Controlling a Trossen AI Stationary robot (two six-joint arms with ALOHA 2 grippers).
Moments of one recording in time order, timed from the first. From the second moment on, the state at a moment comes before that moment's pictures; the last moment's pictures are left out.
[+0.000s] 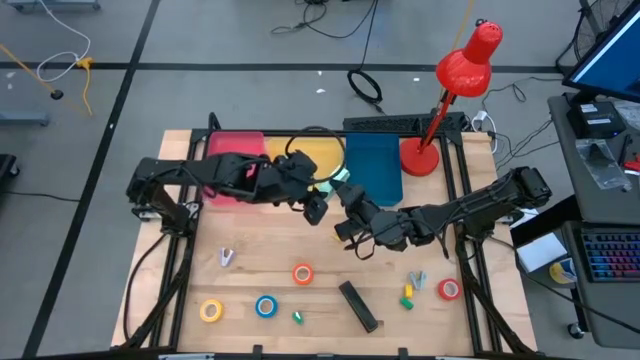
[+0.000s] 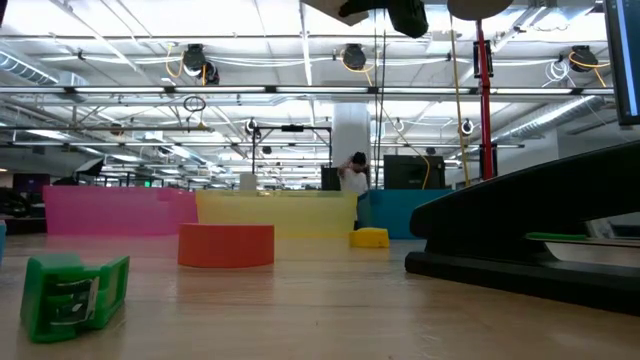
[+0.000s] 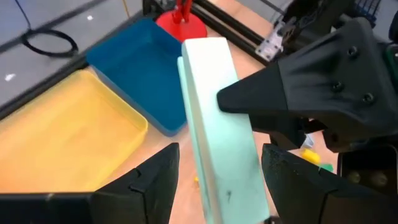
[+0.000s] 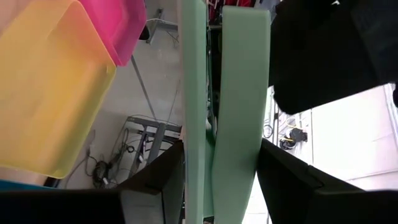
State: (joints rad) left arm -0.11 1.70 1.96 -1.03 -0.38 -0.68; right arm 0.30 1.54 1.17 0.19 1.07 -1.52
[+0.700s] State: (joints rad) left arm -0.08 1.70 1.96 -1.10 -0.27 -0.65; right arm 0.30 1.54 1.17 0.17 1.01 -1.51
